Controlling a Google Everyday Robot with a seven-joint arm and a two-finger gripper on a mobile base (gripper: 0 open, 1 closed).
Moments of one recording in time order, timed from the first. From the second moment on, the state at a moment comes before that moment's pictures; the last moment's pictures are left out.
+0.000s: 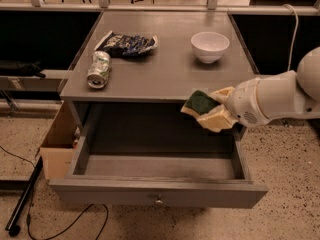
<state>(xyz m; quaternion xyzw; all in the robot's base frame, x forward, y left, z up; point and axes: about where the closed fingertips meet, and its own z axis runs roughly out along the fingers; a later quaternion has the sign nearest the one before) 0.509 -0.114 0.840 -0.51 0.76 0.15 0.37</state>
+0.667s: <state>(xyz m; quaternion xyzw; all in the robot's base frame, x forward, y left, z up) 0.512 -0.100 0.829 -0.52 0.76 0.16 0.36</state>
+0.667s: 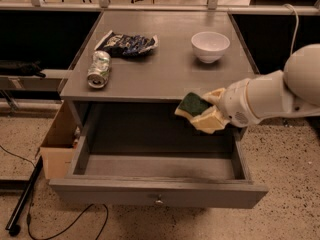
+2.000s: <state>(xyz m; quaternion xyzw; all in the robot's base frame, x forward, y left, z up) 0.560 -0.061 0.729 -0.51 0.78 0.22 0.28</state>
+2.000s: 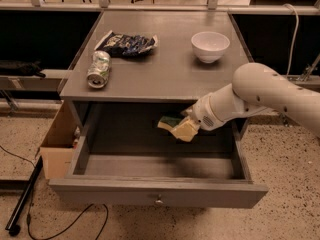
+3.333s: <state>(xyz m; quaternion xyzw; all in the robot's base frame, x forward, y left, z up) 0.494 -0.072 0.679 -0.46 0.81 0.24 0.27</state>
